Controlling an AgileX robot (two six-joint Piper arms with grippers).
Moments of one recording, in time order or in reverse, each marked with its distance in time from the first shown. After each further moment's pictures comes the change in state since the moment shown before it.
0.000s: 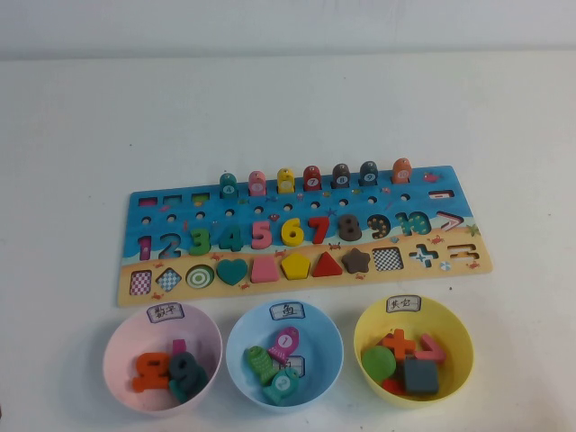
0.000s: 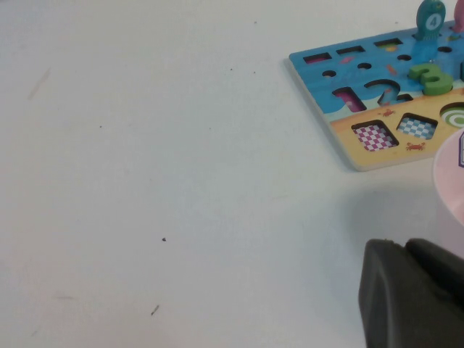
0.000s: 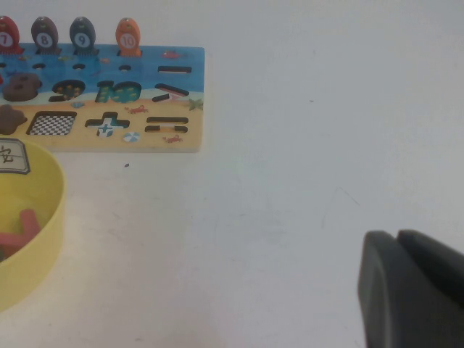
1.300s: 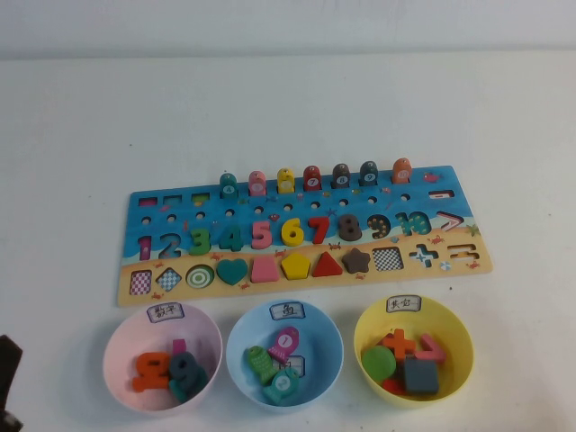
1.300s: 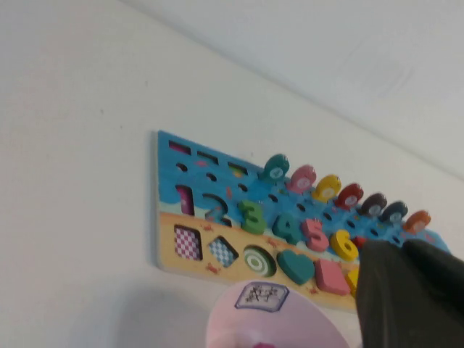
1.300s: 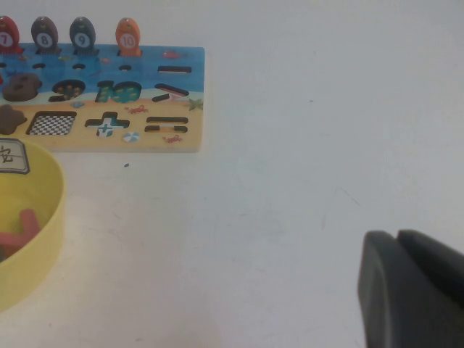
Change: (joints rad) right arm 0.000 0.000 0.000 0.002 0.000 0.000; left arm 0.000 0.157 -0.146 -0.618 -0.119 -0.037
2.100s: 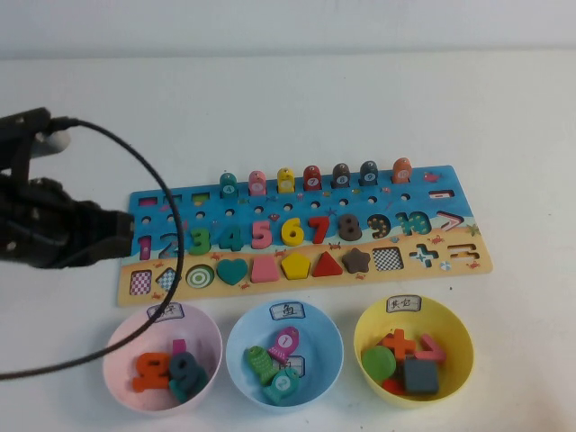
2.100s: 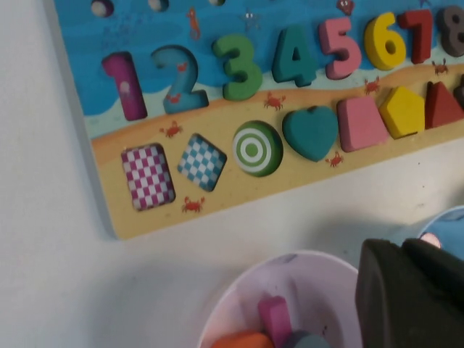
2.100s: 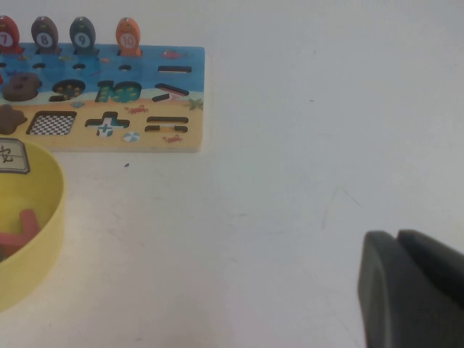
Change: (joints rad) right arm 0.000 0.000 0.000 0.000 0.000 0.000; left arm -0.002 1.138 -0.812 0.037 0.541 0.303
